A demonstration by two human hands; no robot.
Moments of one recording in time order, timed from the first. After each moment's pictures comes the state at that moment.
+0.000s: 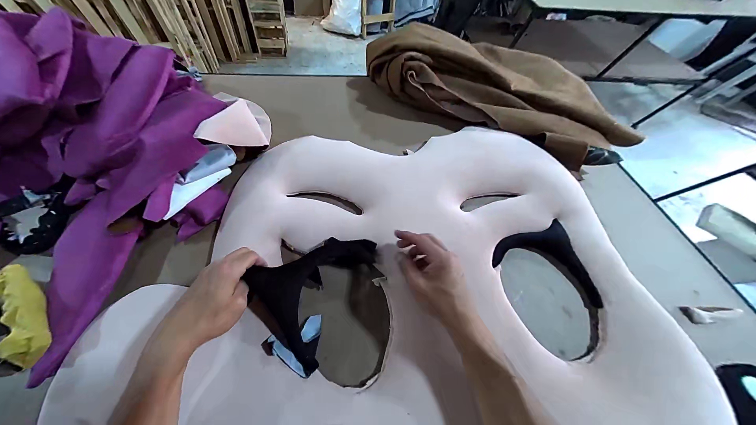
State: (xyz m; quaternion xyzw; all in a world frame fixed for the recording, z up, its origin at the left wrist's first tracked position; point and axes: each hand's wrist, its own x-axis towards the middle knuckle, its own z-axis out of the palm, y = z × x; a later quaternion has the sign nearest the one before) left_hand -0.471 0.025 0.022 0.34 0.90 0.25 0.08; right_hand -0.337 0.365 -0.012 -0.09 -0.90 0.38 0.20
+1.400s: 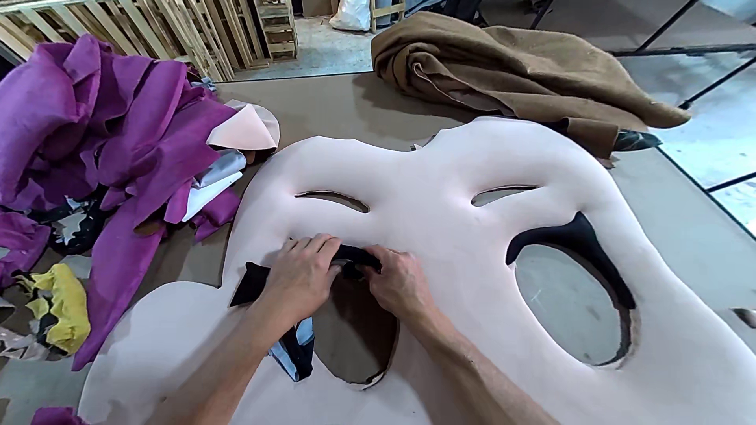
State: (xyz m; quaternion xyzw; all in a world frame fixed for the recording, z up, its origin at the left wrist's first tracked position) left_hand -0.444 0.130 0.023 0.41 0.91 0.10 0.02; right_hand -0.360 0.312 -0.021 -0.08 -0.93 0.33 0.14
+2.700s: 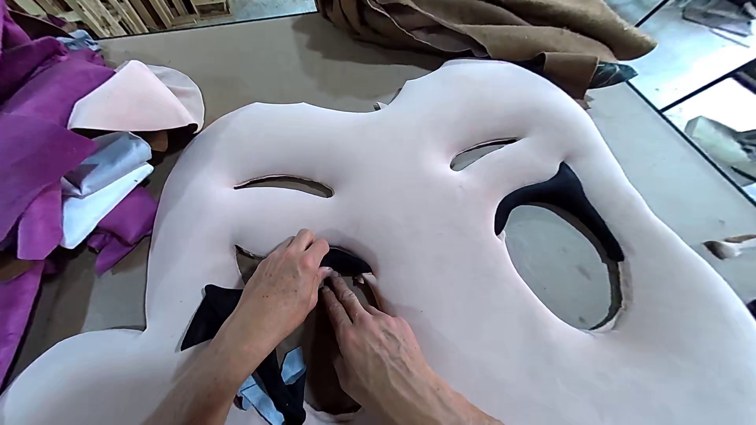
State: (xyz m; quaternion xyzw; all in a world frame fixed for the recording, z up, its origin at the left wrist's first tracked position) left_hand -0.458 0.164 -0.012 0.47 0.87 0.12 0.07; right_hand -0.304 0.264 -0.029 -0.05 -0.99 0.14 0.02
